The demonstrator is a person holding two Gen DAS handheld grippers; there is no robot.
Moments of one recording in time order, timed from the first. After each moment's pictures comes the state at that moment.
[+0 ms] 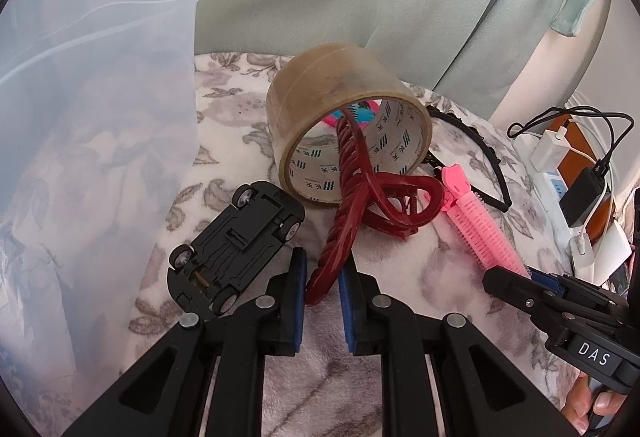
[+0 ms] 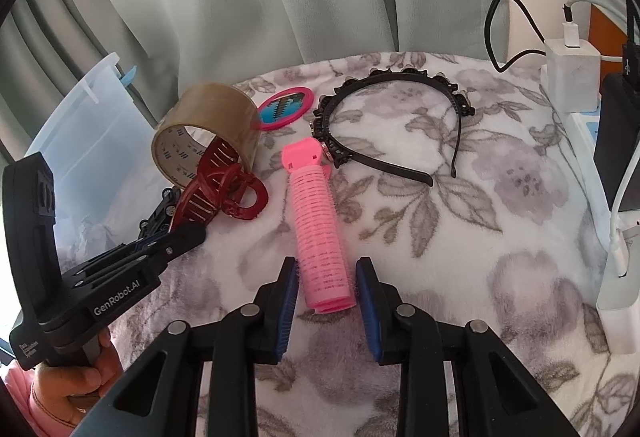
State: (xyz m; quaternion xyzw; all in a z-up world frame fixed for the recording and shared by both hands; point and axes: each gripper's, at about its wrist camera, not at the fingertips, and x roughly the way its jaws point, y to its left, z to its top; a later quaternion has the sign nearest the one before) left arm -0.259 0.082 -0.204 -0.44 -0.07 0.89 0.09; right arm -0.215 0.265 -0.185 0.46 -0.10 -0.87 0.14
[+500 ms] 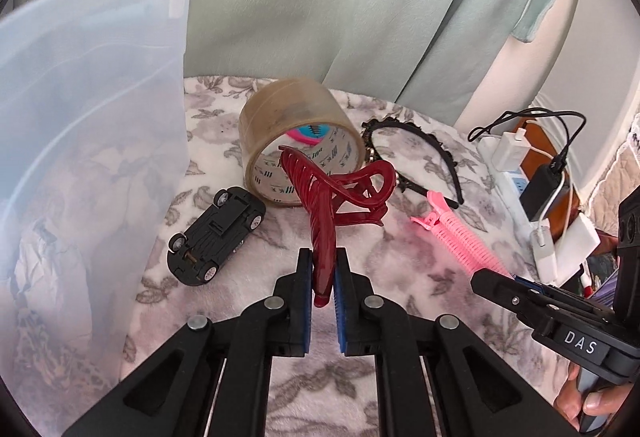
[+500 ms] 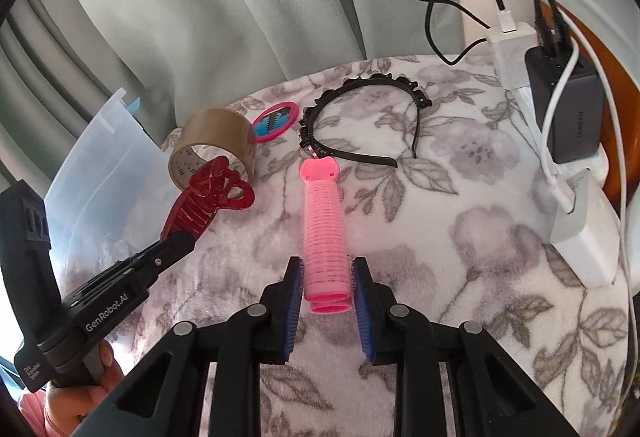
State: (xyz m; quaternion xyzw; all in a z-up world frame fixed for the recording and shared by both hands) left arm -0.220 0.091 -0.168 -0.42 -0.07 0.90 0.12; right arm -0.181 0.286 -0.159 0.45 -0.16 -0.87 0.10
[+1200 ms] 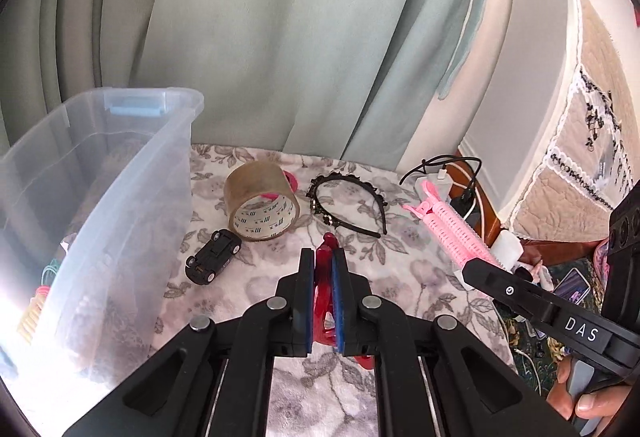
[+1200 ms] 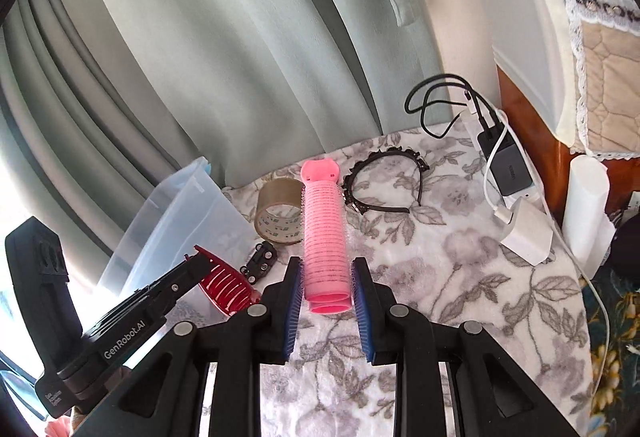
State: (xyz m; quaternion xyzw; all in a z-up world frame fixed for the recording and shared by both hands) left arm -0.113 0.063 -0.059 -0.34 -0.07 0.92 0.15; right arm -0.098 0.288 -0.064 0.35 -0.20 -0.91 0.11
